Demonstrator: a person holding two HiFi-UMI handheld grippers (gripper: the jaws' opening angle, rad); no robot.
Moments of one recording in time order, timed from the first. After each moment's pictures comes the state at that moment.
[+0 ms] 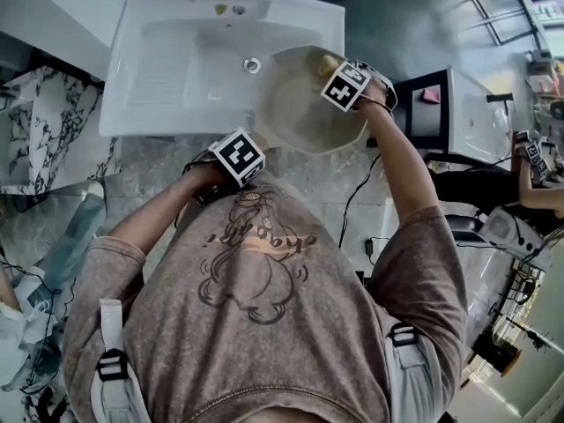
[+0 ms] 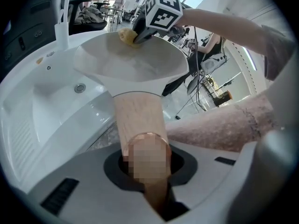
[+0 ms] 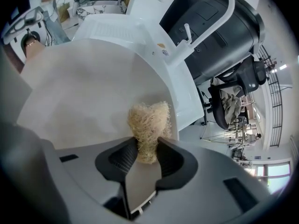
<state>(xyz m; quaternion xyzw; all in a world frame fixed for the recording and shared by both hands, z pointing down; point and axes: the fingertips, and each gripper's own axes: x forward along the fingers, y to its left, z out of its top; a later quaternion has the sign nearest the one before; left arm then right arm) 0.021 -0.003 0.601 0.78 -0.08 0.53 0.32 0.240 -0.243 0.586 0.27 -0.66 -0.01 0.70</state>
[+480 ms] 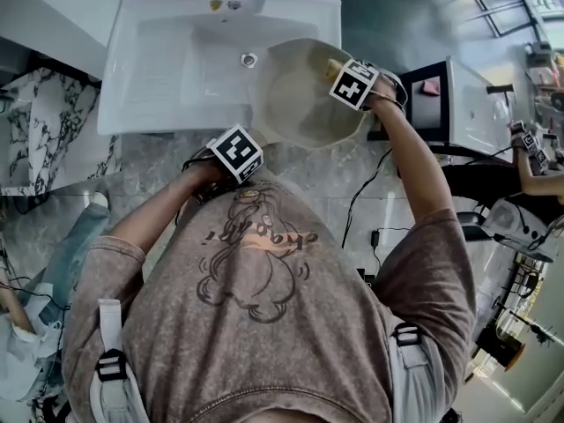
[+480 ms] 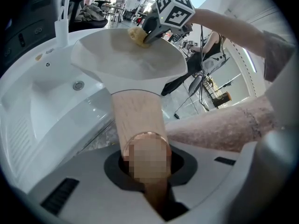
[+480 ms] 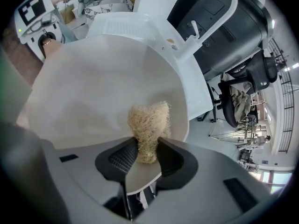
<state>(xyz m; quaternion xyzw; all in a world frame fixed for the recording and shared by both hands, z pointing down) 0.022 0.004 0.603 0.77 -0.07 0.53 0.34 0.261 -0.207 0.575 0.23 -0.64 0.03 0.73</state>
